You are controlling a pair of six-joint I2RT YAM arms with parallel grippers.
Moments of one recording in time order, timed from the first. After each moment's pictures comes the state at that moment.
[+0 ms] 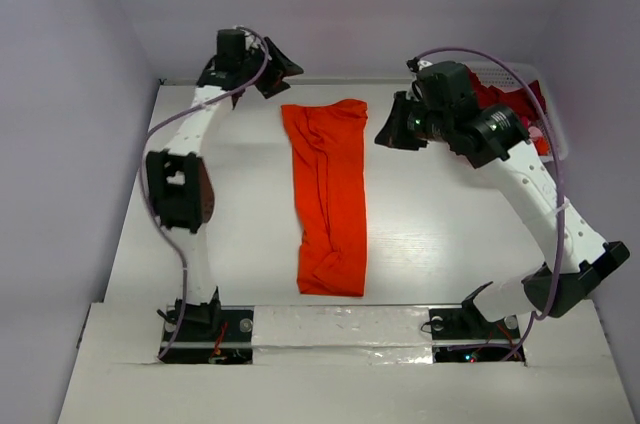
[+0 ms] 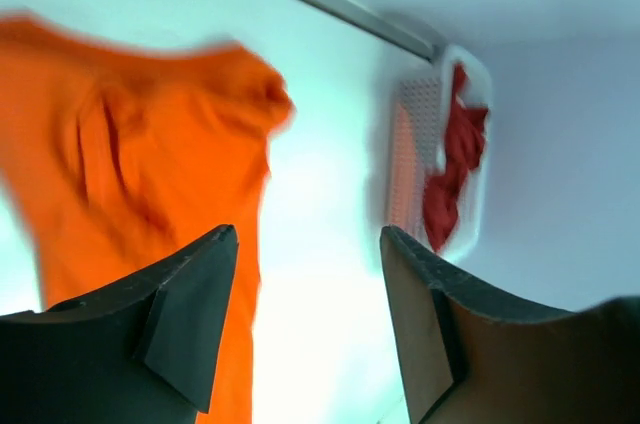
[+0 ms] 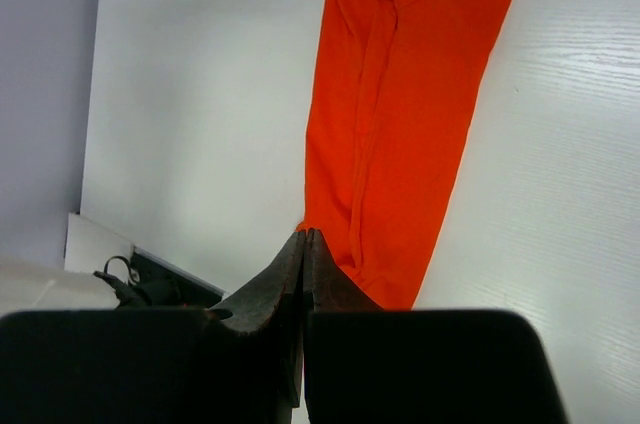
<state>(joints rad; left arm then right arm) -0.18 2.17 2.01 -0.38 0.48 -0.90 0.58 1.42 1.77 -0.98 -0.06 0.58</state>
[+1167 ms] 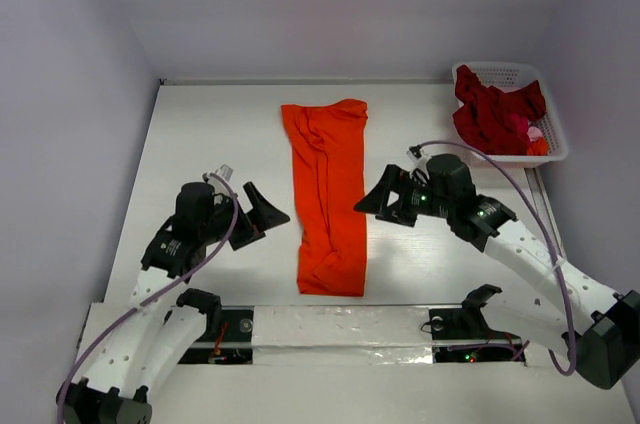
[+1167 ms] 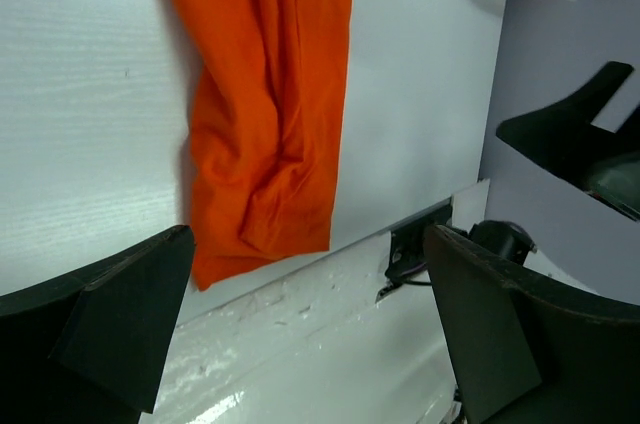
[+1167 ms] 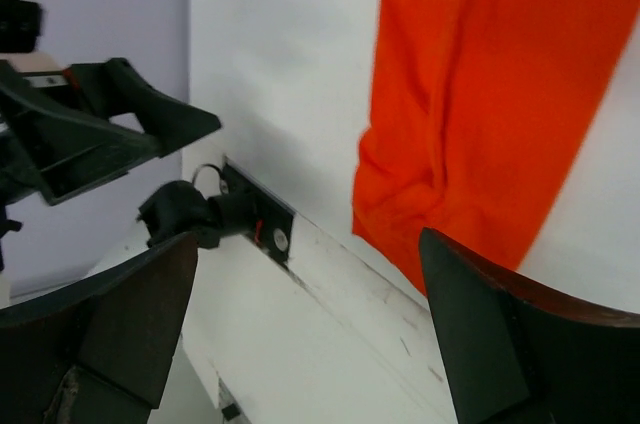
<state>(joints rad) -0.29 0.68 0.63 -0.59 0.44 -0.83 0.58 0.99 0.82 -0.33 -0.40 0.88</state>
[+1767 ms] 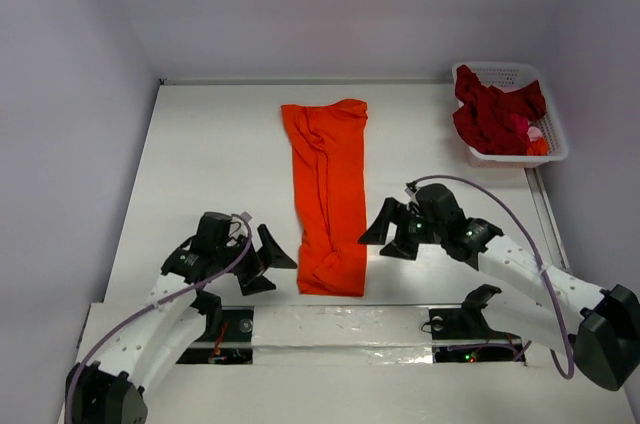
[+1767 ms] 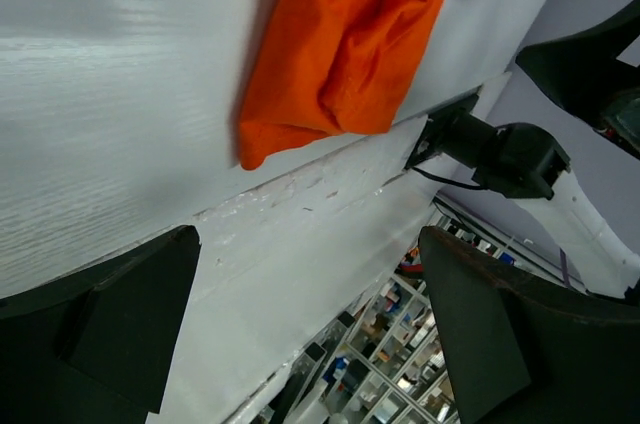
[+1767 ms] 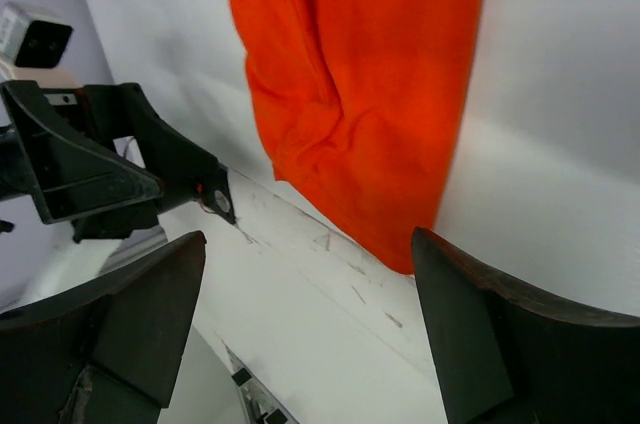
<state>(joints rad) -0.32 0.62 0.30 -0.66 0.67 -0.94 0.63 0.95 0.54 -0.30 -0.39 1.01</state>
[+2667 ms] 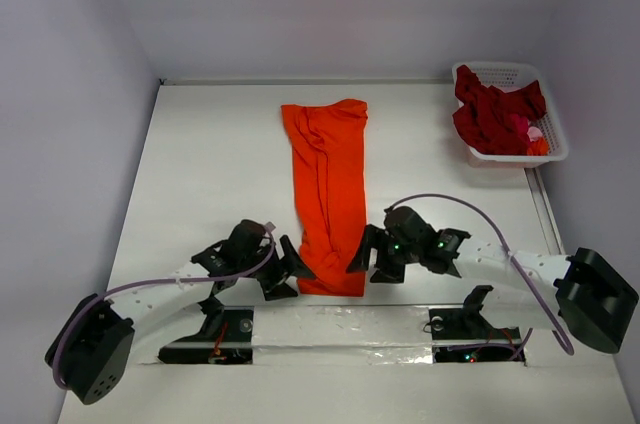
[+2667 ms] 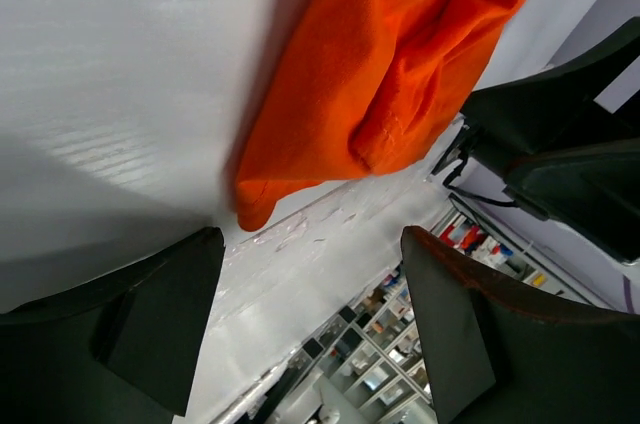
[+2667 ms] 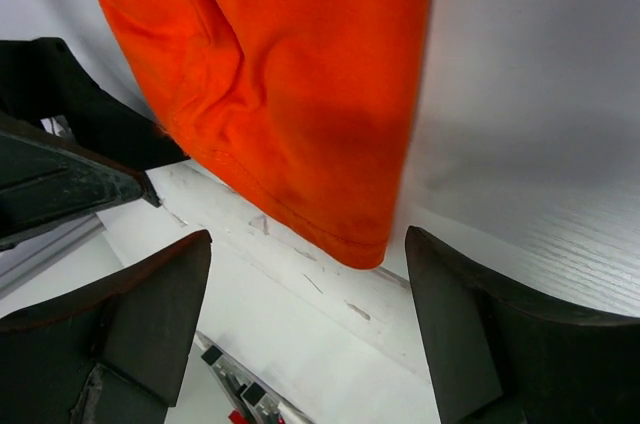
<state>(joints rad) -0.66 0.89 0.18 -0.20 0.49 -1.23 0.89 1.14 0.48 -0.23 -0.26 1.15</state>
